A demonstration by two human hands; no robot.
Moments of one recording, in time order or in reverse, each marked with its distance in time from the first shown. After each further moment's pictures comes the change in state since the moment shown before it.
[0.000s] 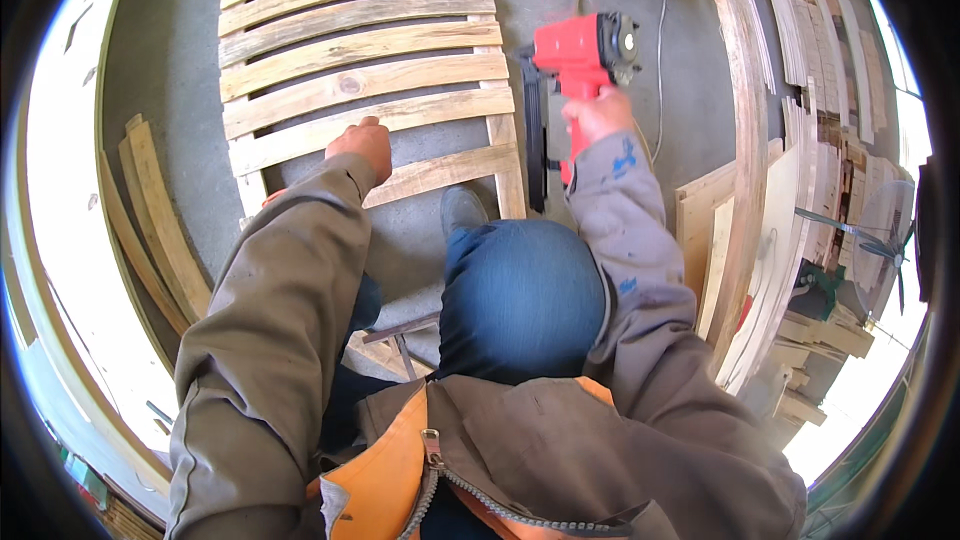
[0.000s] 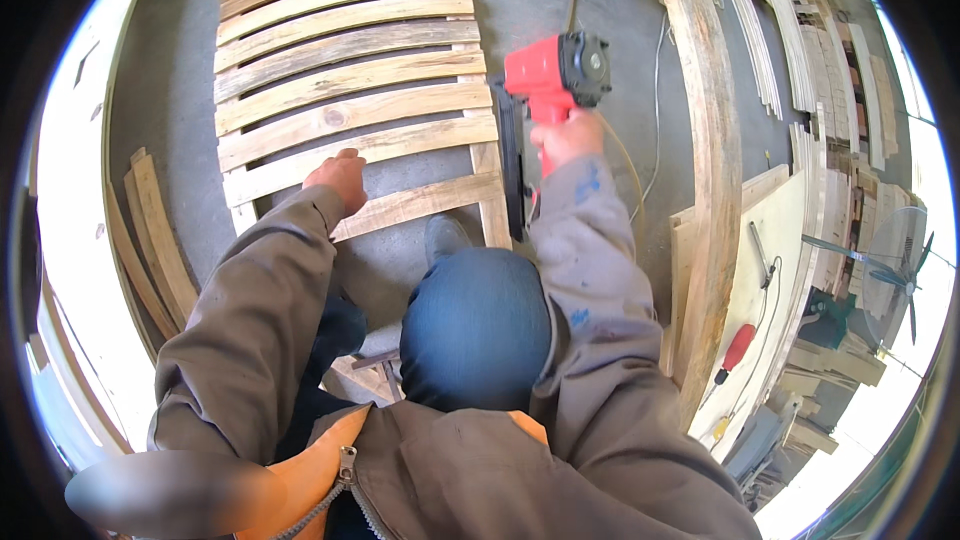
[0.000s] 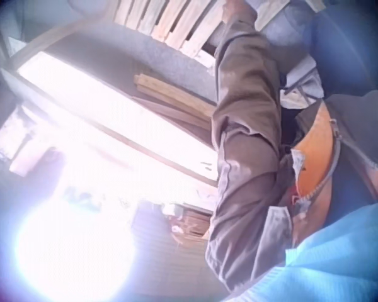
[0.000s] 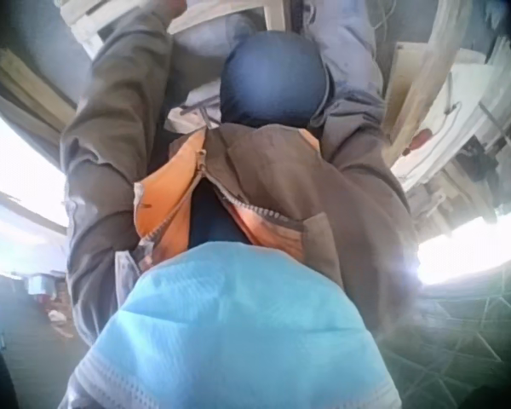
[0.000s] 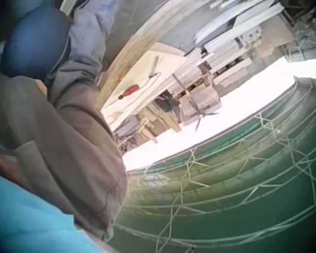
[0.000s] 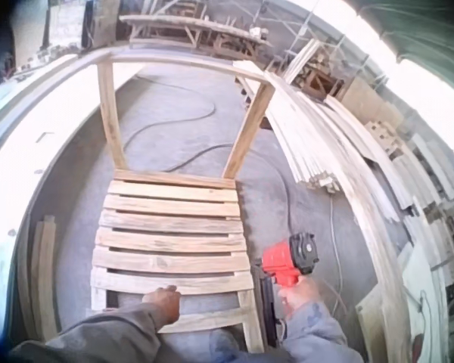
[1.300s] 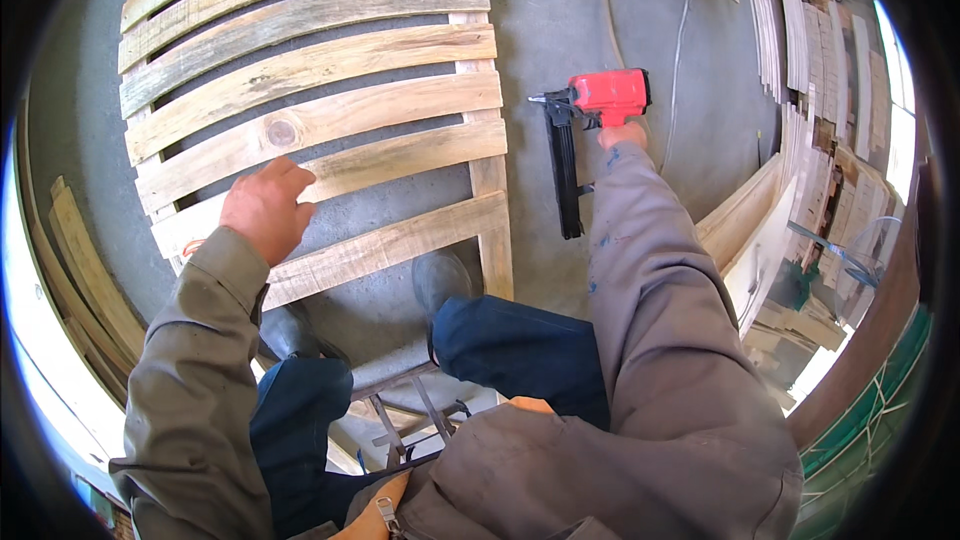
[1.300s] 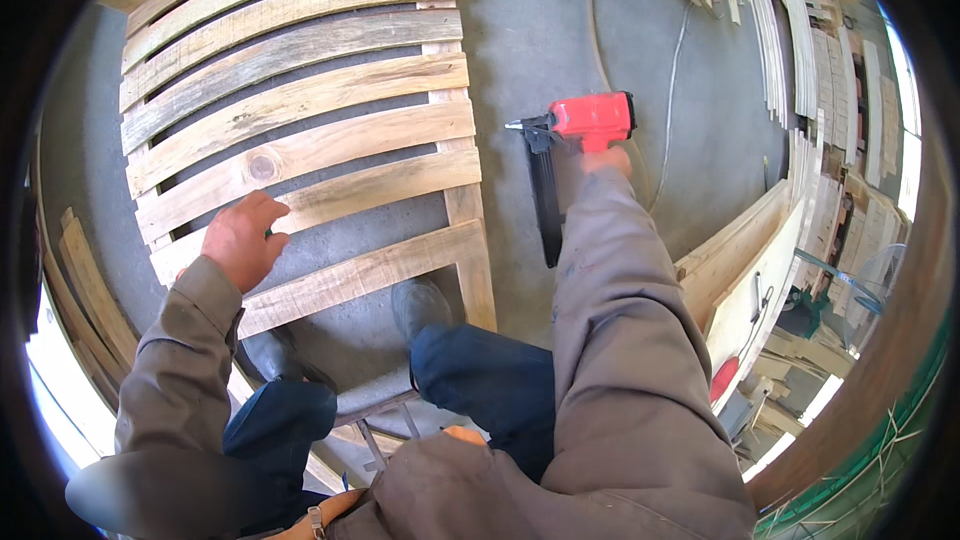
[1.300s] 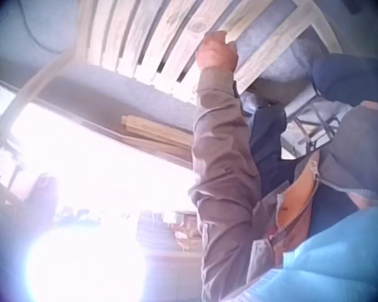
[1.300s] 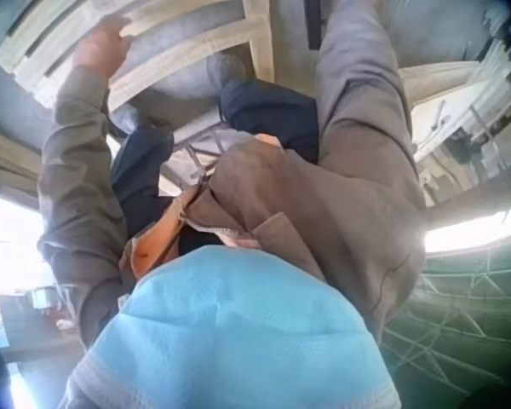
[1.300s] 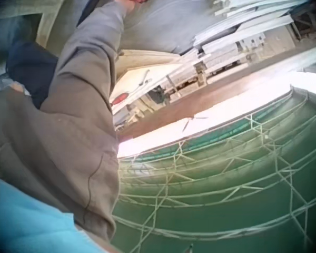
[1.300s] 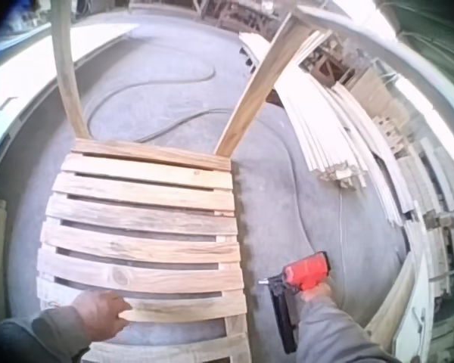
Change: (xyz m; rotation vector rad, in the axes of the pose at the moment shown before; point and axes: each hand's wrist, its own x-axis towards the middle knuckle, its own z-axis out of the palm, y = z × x) left_hand 0.070 -0.062 -0.017 -0.195 0.160 0.320; right_hand 0.261 0.239 -0.020 -0.889 0.239 0.385
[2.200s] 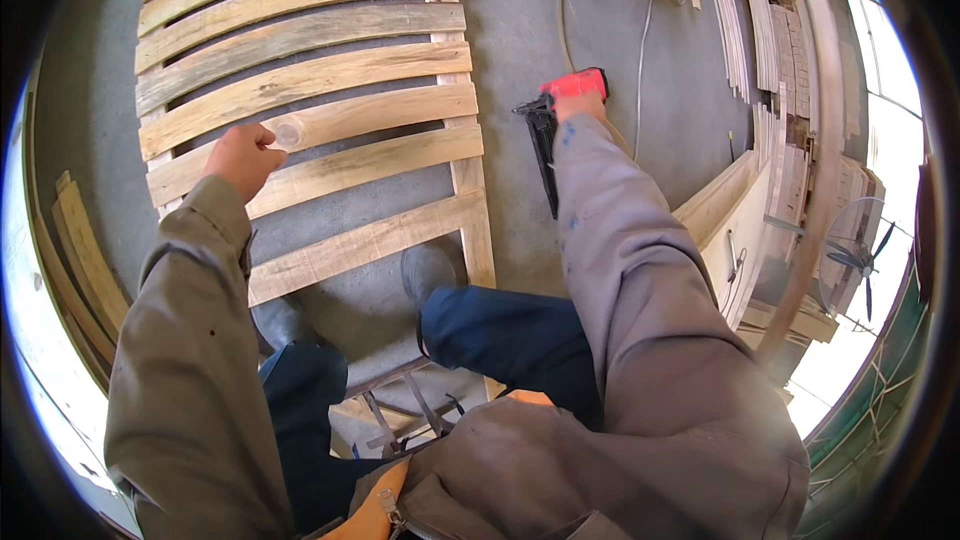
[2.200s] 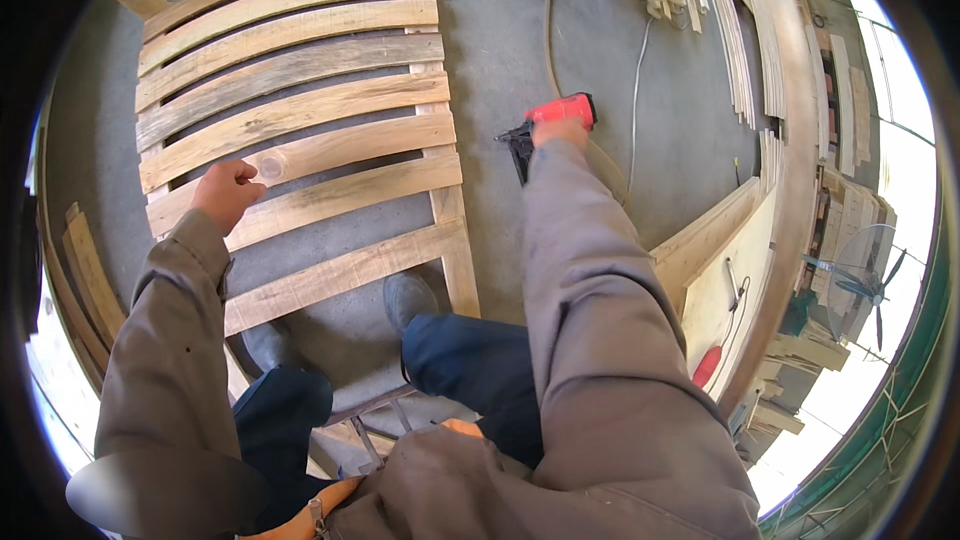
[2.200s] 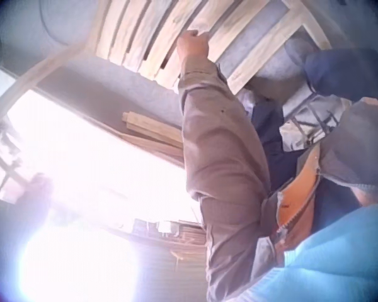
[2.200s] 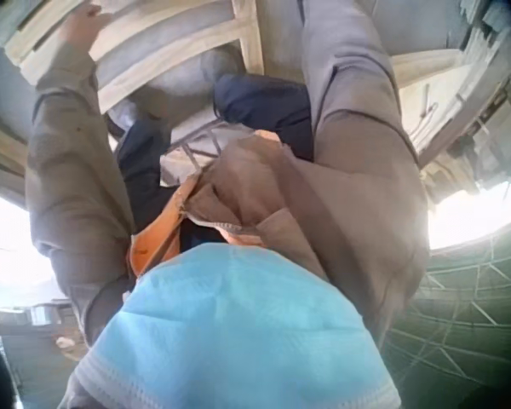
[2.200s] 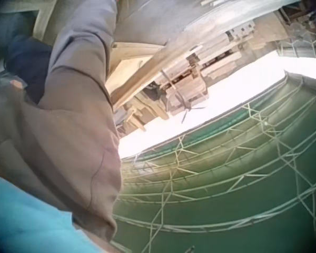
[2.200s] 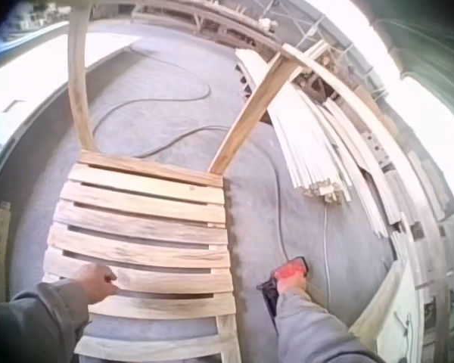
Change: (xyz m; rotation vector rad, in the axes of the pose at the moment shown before) left_hand 0.023 -0.037 -0.024 -0.272 0.094 -0.358; right_hand -0.046 -0.071 -0.058 0.047 0.097 -0.069
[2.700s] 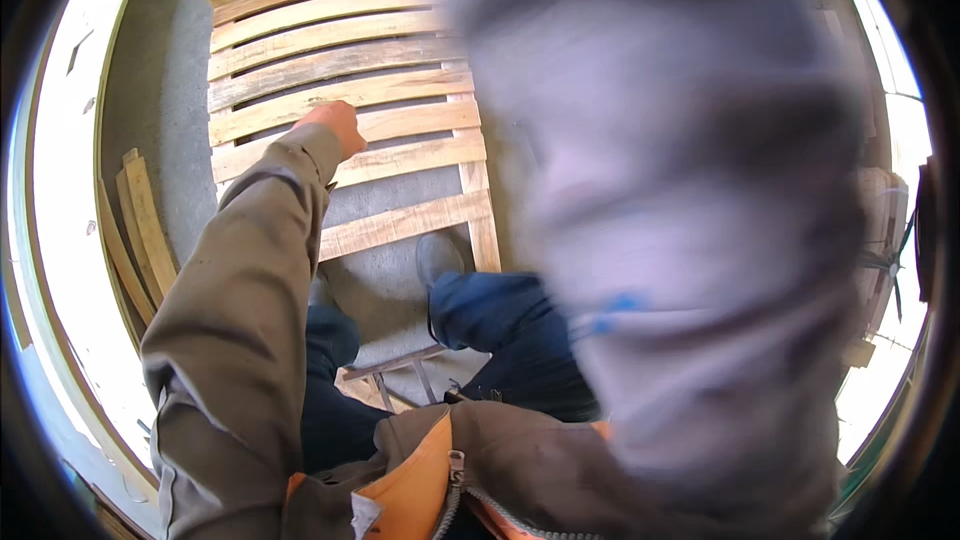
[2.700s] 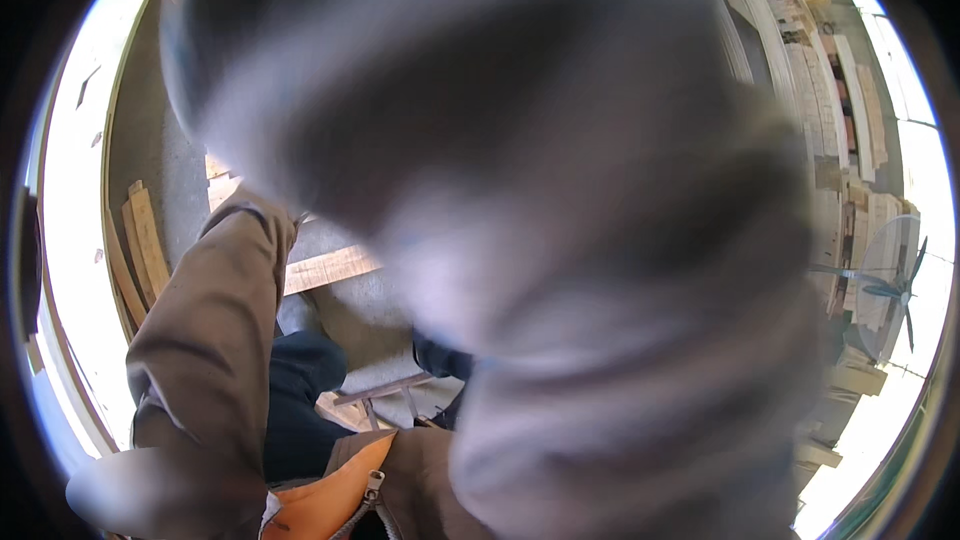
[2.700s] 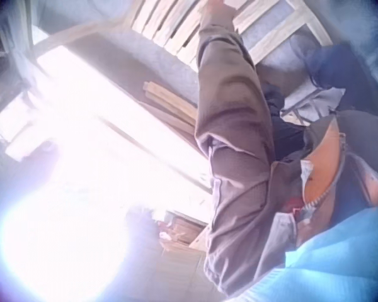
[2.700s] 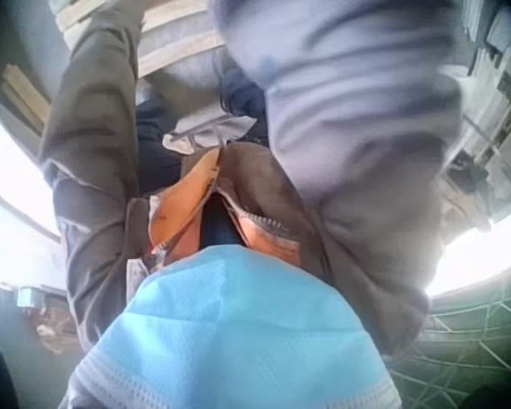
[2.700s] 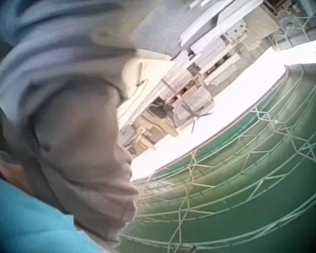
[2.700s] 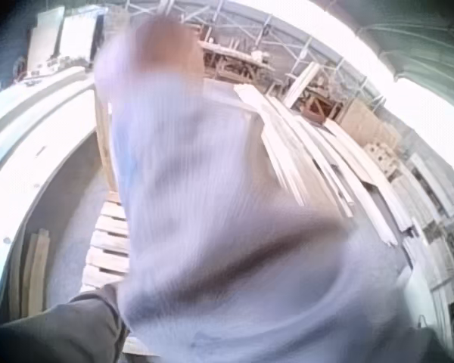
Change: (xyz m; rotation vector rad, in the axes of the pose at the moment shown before) left_hand -0.021 0.092 0.002 0.617 -0.012 0.251; right_hand -0.311 -0.195 -0.418 0.829 0.329 -1.394
